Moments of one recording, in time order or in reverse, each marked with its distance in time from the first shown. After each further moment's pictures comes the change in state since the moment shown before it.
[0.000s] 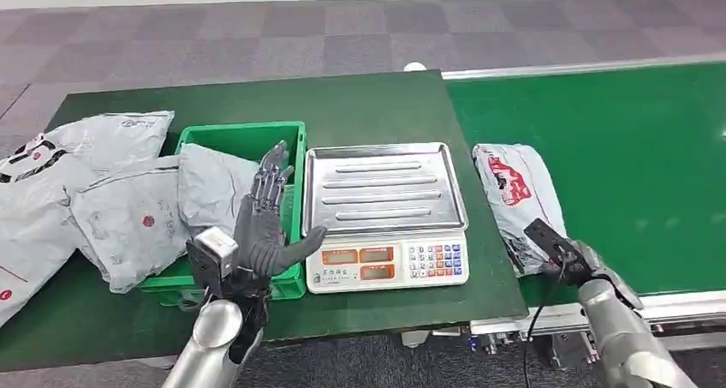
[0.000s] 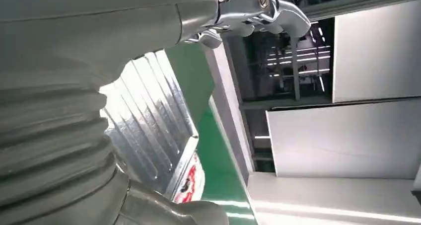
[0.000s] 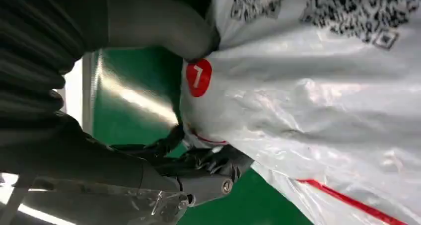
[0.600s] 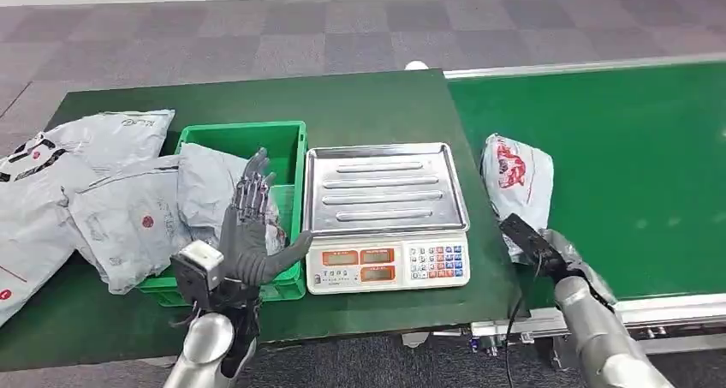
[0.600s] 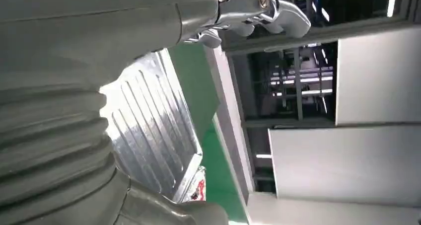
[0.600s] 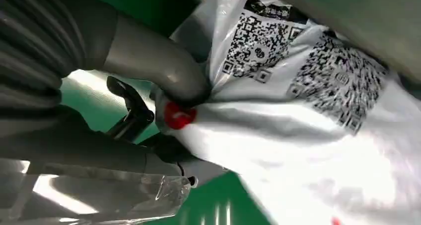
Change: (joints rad) left arm 0.076 0.006 0.032 -0.084 -0.021 0.058 0.006; right arm 0.039 0.056 0.093 -0.147 -0.087 -0.196 -0.062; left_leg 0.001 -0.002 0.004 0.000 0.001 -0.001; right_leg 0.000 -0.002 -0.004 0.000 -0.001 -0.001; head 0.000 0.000
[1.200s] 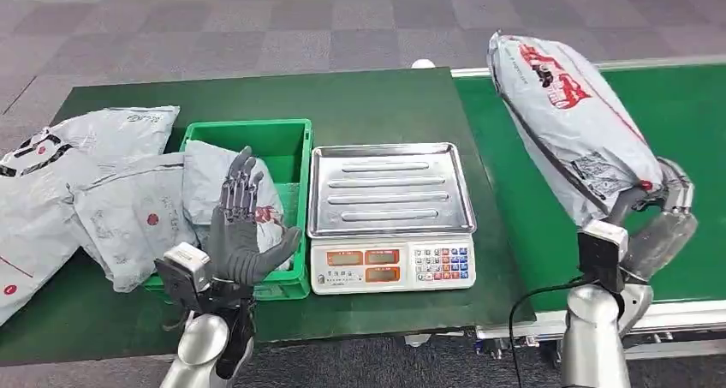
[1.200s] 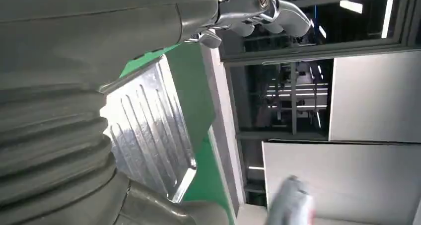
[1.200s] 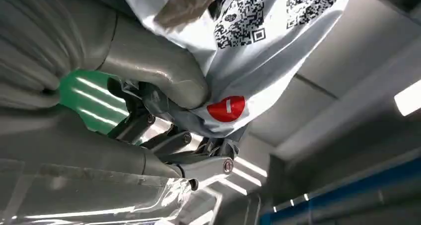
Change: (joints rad) left arm -0.011 0.002 0.005 0.000 0.038 0.003 -0.020; right arm 0.274 0.218 -0.166 -0.848 -0.420 -0.613 -0.590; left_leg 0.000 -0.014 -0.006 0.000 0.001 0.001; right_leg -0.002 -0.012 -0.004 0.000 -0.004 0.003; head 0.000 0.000
